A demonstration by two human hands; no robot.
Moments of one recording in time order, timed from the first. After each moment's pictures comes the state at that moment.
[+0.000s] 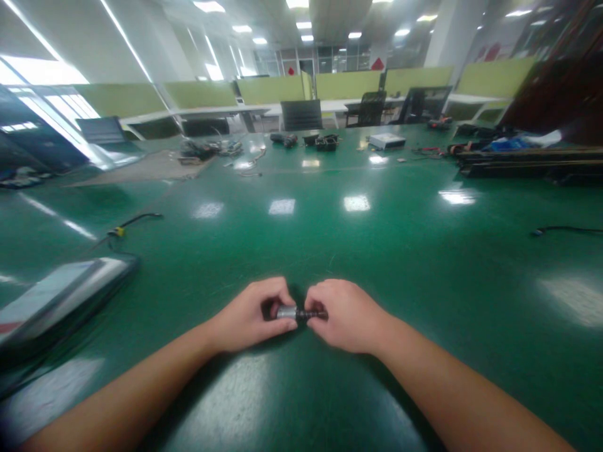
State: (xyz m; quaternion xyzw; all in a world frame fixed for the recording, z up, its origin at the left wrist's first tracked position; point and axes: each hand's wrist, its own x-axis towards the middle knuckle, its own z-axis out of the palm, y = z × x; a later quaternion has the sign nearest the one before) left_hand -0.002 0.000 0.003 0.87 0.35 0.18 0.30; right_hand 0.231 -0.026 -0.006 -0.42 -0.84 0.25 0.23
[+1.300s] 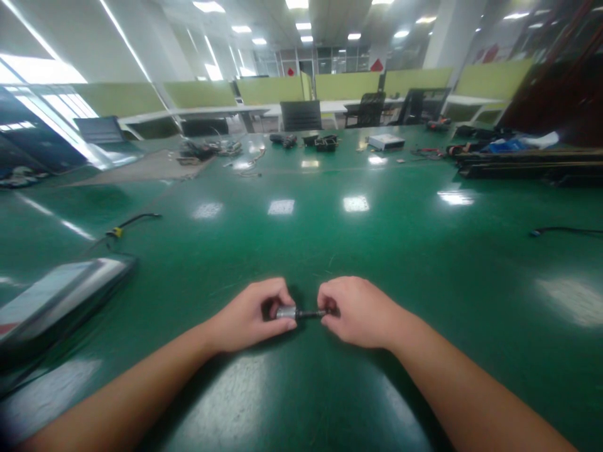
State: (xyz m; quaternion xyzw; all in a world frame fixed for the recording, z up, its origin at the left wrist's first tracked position) left_hand -0.002 0.001 0.004 0.87 0.35 0.17 0.31; right_hand 0.252 -0.025 0.003 -0.44 -0.84 0.26 0.18
